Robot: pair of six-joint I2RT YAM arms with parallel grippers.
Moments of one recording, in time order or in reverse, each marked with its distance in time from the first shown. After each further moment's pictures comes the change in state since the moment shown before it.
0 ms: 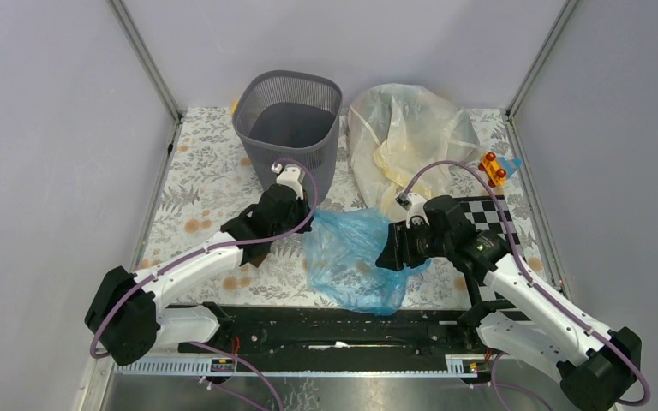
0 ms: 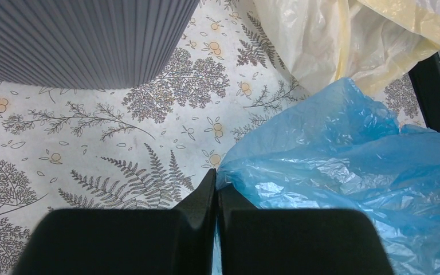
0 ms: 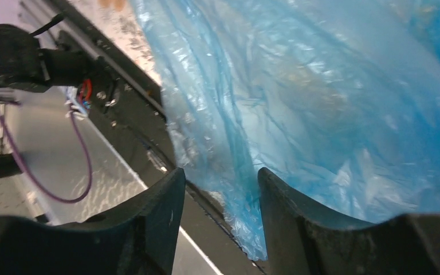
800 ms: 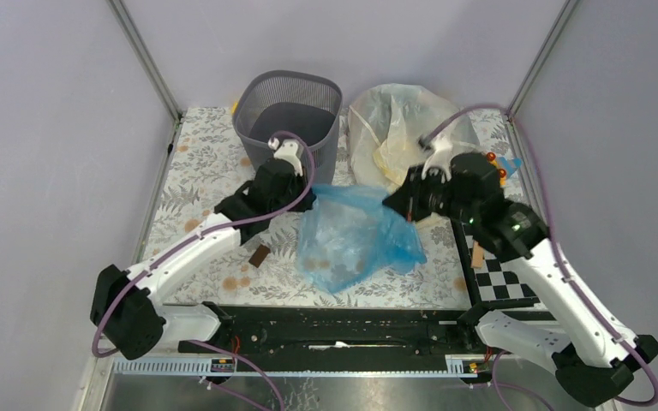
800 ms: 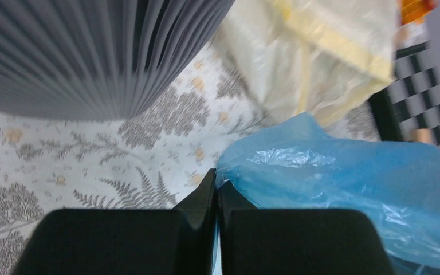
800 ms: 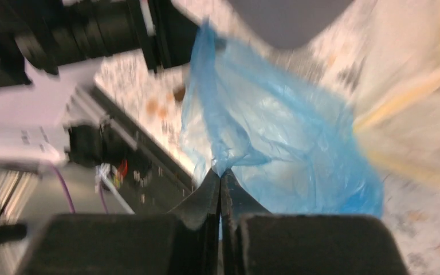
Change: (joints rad) left arm 0.052 0.056 0.186 -0.136 0.047 -0.012; right arm 0.000 0.055 0.373 -0.045 0.087 -0.008
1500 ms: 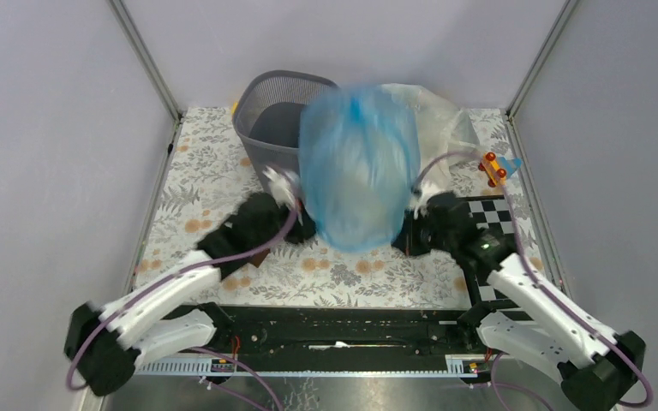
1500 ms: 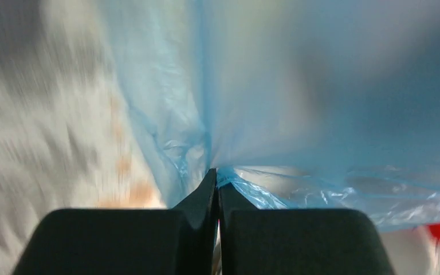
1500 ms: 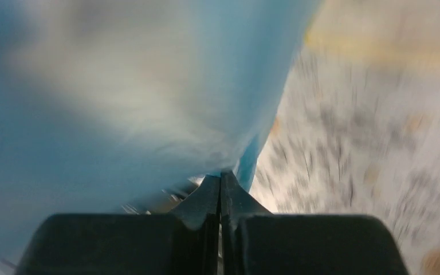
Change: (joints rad) left arm -0.026 -0.356 -0.134 0.107 0.274 -0.048; right arm 0.000 -0.080 -0.185 0.042 0.161 0.023
